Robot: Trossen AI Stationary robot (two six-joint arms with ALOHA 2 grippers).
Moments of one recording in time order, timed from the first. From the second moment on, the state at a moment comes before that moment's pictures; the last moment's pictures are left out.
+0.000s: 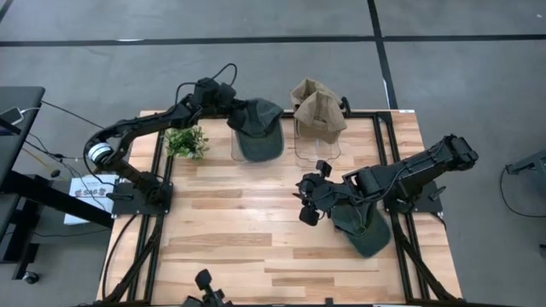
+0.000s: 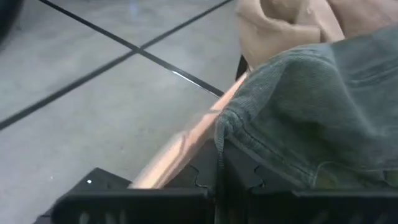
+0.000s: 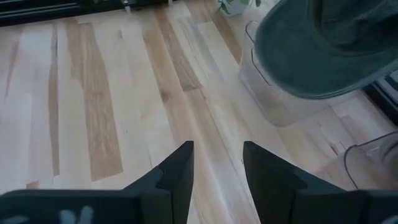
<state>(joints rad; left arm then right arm) 0.76 1.51 0.95 0.11 0.16 0.08 0.33 1.45 1.21 -0.58 0.49 0.38</state>
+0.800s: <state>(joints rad) 0.83 1.47 0.95 0.10 0.16 0.13 0.33 1.45 1.21 -0.58 0.49 0.38</state>
